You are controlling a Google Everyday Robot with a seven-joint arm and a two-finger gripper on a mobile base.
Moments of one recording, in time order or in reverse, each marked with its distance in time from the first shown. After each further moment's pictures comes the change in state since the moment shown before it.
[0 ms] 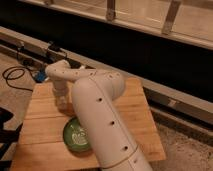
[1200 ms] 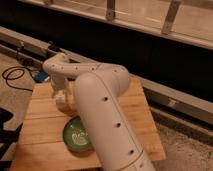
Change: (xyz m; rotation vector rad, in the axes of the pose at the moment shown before) arm -0.027 -0.005 -0.042 0.041 -0.129 0.025
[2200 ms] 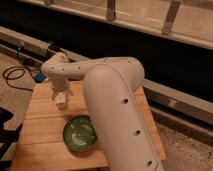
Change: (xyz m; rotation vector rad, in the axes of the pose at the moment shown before) arm 0.040 -0.005 -0.052 0.054 -0.079 0.046
